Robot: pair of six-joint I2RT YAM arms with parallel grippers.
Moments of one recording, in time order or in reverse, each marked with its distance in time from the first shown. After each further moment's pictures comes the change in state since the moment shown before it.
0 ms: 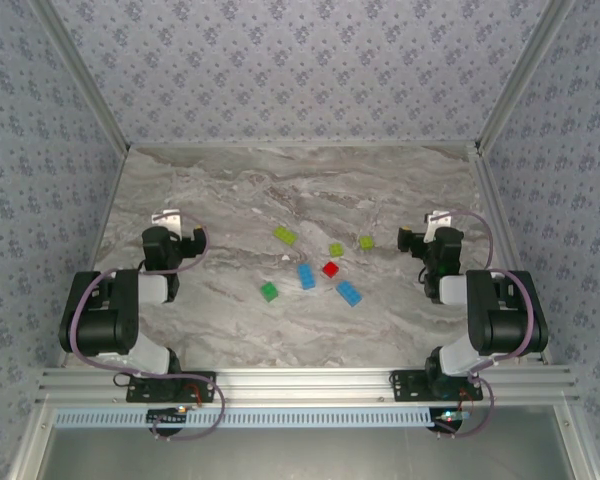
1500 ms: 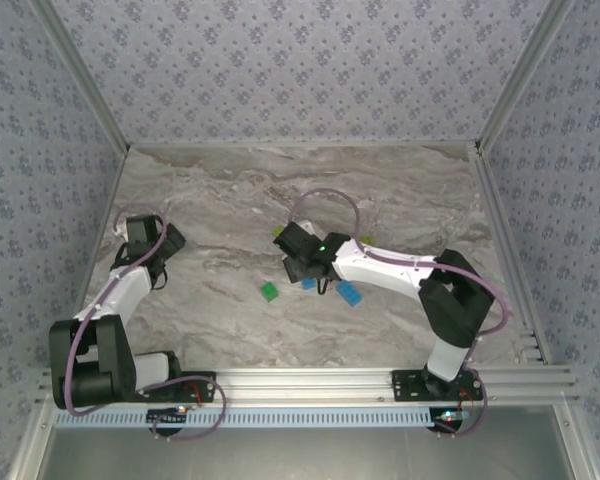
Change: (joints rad) left arm 0.066 -0.284 0.219 -0.892 -0.191 -0.559; right arm 0.972 0.241 0.873 -1.352 0.283 0.488
